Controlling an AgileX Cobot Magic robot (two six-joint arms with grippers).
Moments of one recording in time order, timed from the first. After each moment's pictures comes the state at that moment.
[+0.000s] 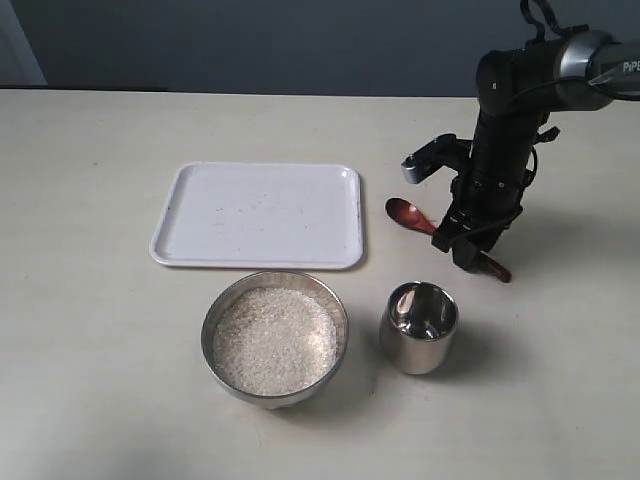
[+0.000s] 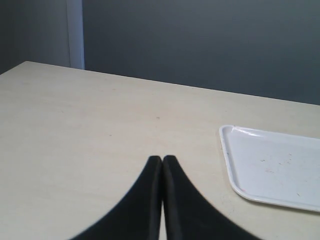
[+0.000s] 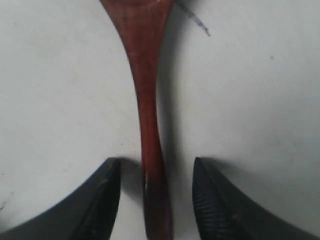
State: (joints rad) left arm -0.17 0.00 0.00 0.31 0.25 -0.47; right arm 0.40 2.18 -1.48 0.01 1.04 -0.52
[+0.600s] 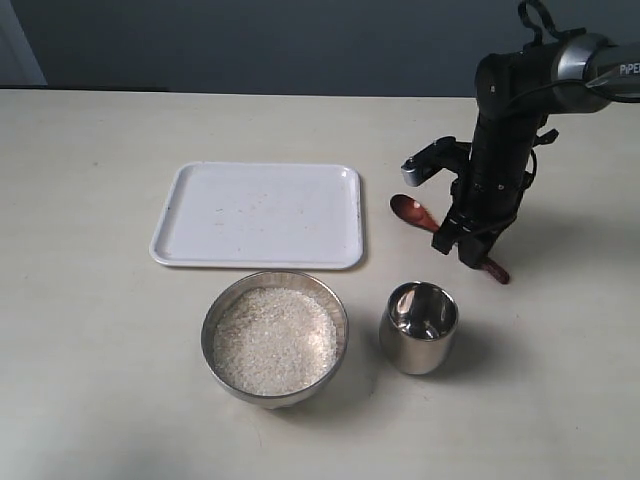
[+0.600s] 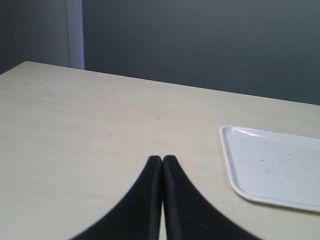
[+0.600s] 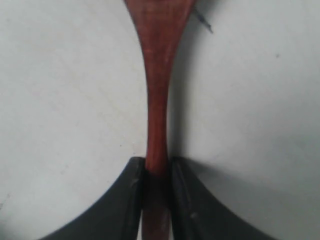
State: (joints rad) left arm -0.17 0.00 0.00 0.31 0.25 -0.47; right arm 0.40 2.19 -1.48 0.01 1.04 -0.52
